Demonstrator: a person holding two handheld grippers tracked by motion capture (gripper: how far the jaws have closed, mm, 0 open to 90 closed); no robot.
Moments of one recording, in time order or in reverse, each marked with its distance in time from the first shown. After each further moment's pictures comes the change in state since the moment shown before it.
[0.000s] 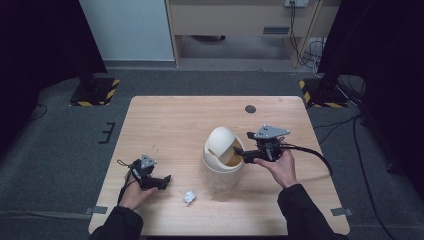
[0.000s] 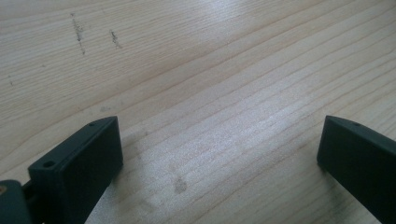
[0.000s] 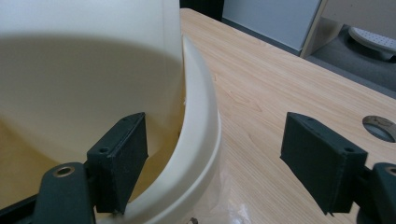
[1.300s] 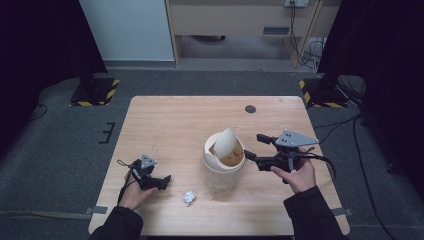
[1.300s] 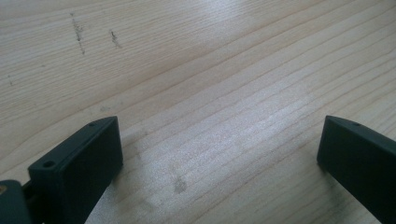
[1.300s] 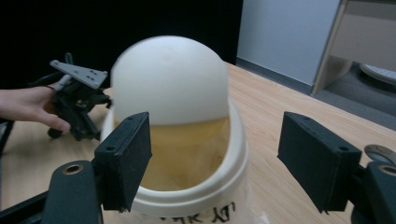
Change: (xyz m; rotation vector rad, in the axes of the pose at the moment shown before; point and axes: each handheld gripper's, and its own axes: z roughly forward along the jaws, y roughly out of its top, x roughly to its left) left arm 0.000 0.000 0.000 0.000 0.000 0.000; right arm 0.019 0.012 -0.071 -0.169 0.074 0.027
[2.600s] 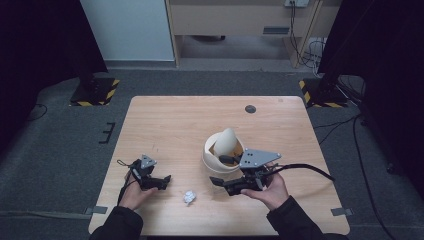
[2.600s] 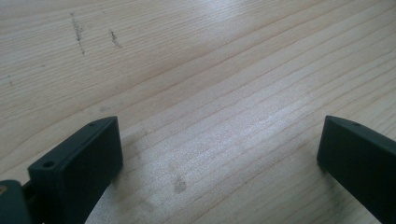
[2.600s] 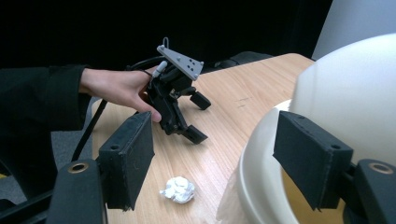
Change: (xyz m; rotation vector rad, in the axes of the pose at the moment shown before) left arm 0.000 0.000 0.000 -0.002 0.000 -0.002; right arm 0.079 -0.002 0.046 0.044 0.255 -0.083
